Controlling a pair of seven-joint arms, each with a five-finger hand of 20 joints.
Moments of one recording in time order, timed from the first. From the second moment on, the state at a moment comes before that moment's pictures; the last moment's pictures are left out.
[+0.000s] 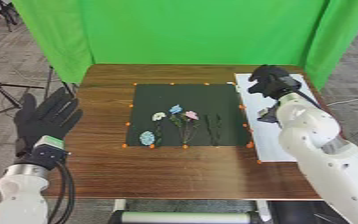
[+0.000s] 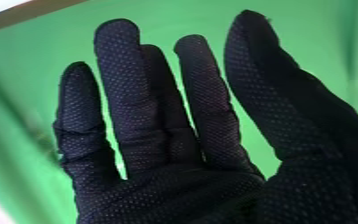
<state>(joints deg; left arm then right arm) 126.2 -52.0 -99.5 -124.4 13.8 15.9 17.3 -77.5 -50.3 69.3 -101.1 -127.5 -5.1 24.4</state>
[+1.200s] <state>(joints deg) 128.8 -51.5 -99.7 -125.1 11.0 17.2 21.4 -60.7 -50.3 64.5 -79.2 -119.2 -26.1 39.6</state>
